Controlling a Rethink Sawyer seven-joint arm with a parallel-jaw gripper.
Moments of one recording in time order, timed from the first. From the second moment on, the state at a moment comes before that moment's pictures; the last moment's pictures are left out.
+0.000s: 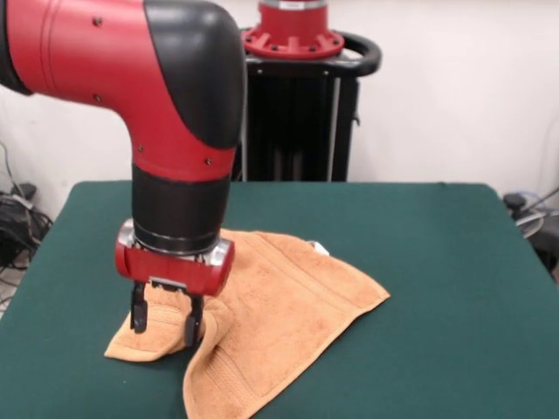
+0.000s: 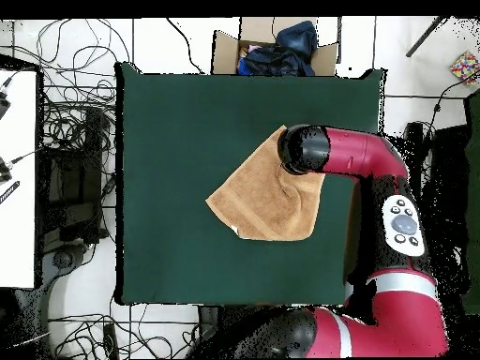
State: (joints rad) arm -0.44 -0.46 0.14 1.27 -0.37 0.63 1.76
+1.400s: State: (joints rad) arm -0.39 -0.50 0.04 1.34 -0.45 0.52 1.76
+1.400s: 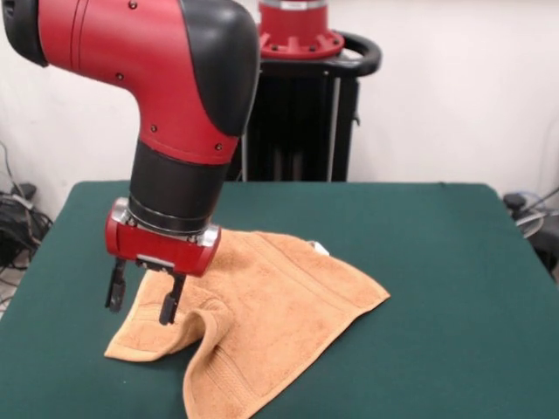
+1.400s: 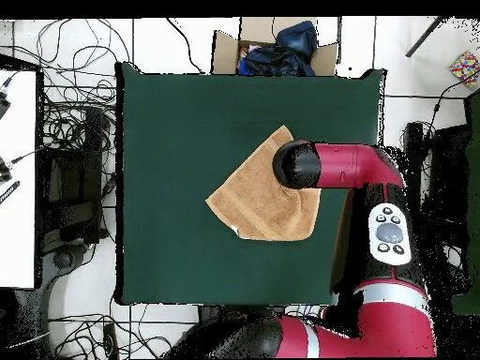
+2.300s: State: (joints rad) arm -0.45 -0.39 0.04 1.36 -0.50 0.47 1.76
